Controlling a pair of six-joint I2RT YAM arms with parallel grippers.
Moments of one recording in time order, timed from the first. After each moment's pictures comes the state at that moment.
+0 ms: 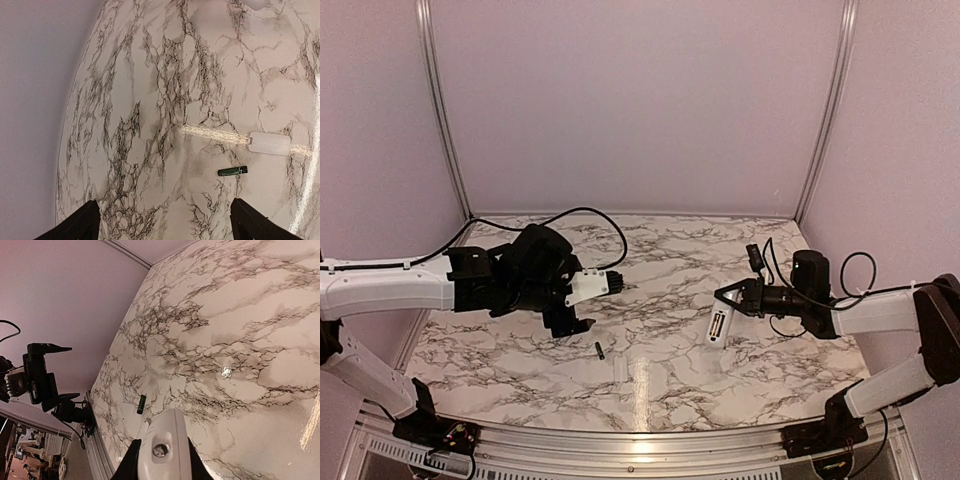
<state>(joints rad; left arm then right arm) -1.00 1.38 1.03 -0.40 -0.23 0.55 0.32 1.34 0.44 0.50 -0.79 0.66</state>
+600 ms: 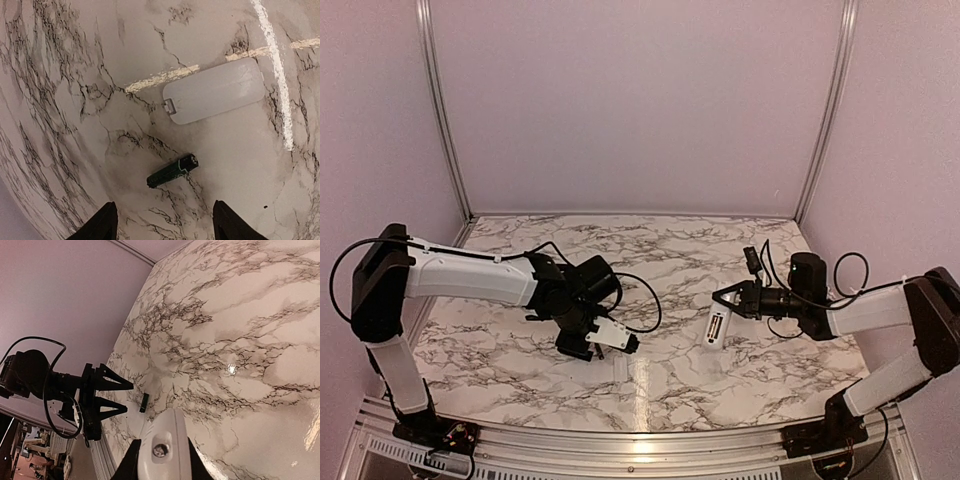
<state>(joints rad) -0.98 1.80 1.22 -0.66 -0.08 0.93 0.32 1.40 0.43 0.59 -0.83 0.70</state>
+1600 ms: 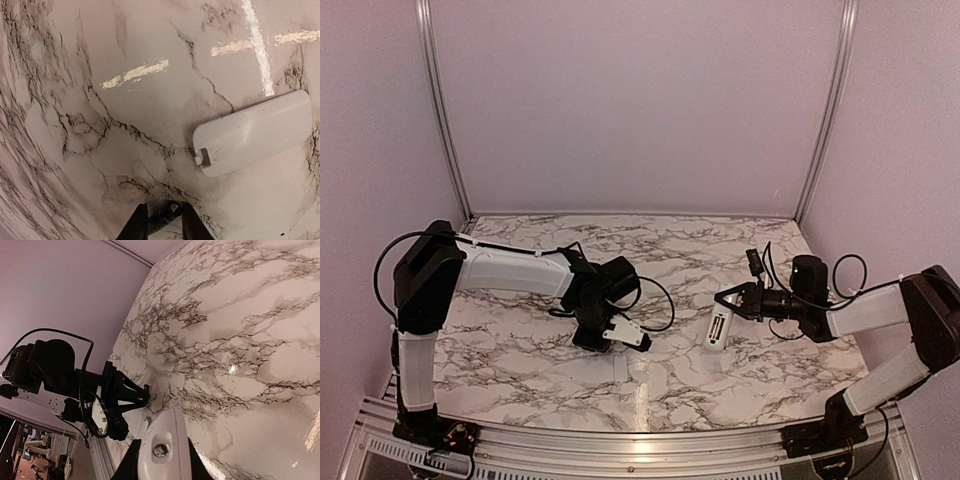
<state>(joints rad) -0.96 2.05 1.45 -0.77 -0.03 0.93 0.29 1.42 0.41 0.64 -0.84 0.71</state>
